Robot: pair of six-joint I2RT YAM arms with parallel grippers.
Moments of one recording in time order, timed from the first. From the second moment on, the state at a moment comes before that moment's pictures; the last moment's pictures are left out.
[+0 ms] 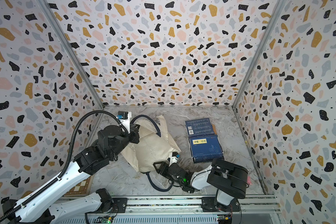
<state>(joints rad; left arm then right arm) -0.78 0.97 1.08 -0.39 -0.38 -0.31 1.18 1.61 0.40 0.88 0.18 1.35</state>
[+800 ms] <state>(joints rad) -0.79 0.94 1.02 -0.38 -0.49 -0.22 1.08 1.58 0.46 0.76 0.09 1.25</state>
